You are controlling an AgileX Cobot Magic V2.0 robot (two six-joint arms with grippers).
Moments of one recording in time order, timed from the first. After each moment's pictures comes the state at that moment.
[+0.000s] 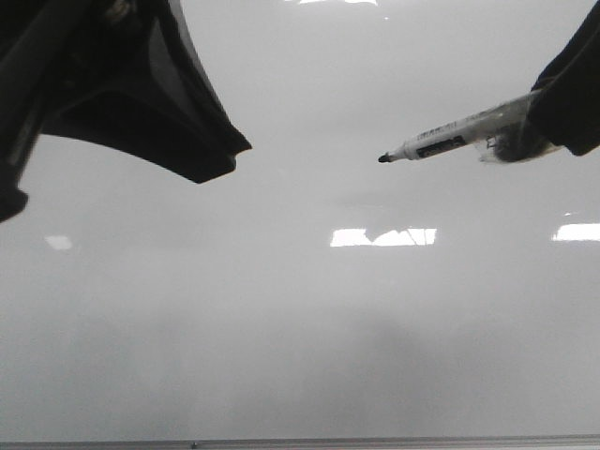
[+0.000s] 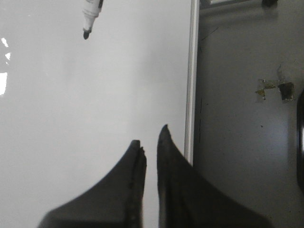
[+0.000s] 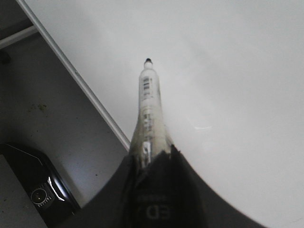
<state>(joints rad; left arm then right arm) -1.02 1.22 -0.91 0.22 0.62 0.47 0.45 0.98 -0.77 0.28 0.66 -0.62</state>
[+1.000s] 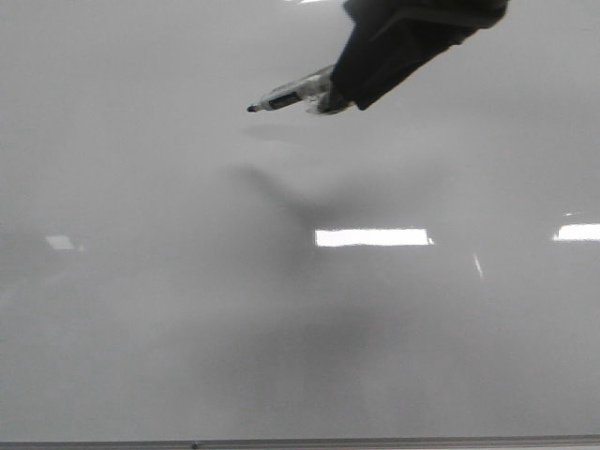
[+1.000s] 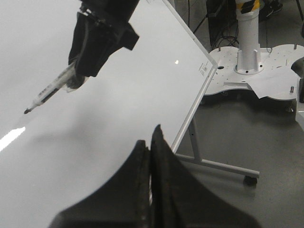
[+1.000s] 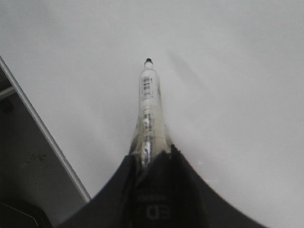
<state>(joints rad) -1.02 0.40 -0.35 -0.12 0.26 0.36 0.55 1.40 -1.05 0.37 0.41 -0.62</state>
